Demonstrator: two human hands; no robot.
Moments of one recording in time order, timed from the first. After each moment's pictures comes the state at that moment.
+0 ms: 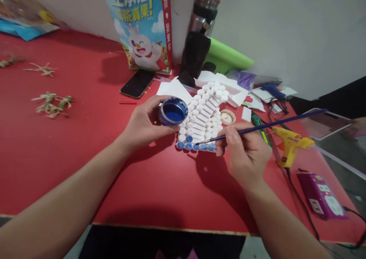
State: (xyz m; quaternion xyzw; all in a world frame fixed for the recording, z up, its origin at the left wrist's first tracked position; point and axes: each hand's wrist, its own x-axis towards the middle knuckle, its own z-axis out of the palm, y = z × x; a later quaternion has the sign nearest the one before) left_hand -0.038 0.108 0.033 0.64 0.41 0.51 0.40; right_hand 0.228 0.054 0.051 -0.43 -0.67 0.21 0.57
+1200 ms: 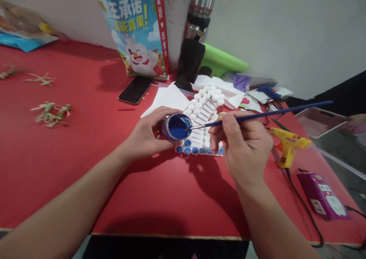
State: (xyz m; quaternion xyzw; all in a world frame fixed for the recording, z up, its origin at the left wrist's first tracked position) left_hand -0.038 0.105 0.035 0.72 0.39 0.45 0.37; right_hand 0.200 0.067 0.071 -0.43 -0.56 0.30 0.64
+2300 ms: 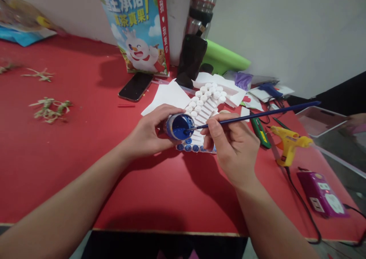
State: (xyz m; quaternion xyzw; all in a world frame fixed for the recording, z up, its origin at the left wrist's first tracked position) left_hand -0.039 0.106 0.037 0.76 0.35 0.44 0.34; right_hand 0.201 0.062 0.063 -0.43 -0.67 0.22 0.56
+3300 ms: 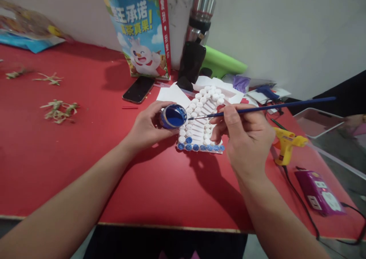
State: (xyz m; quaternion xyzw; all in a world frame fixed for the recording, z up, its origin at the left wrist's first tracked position) left_hand -0.040 0.117 0.025 0.66 0.40 0.51 0.38; right_hand 0.197 0.069 0.087 -0.43 -0.57 0.28 0.64
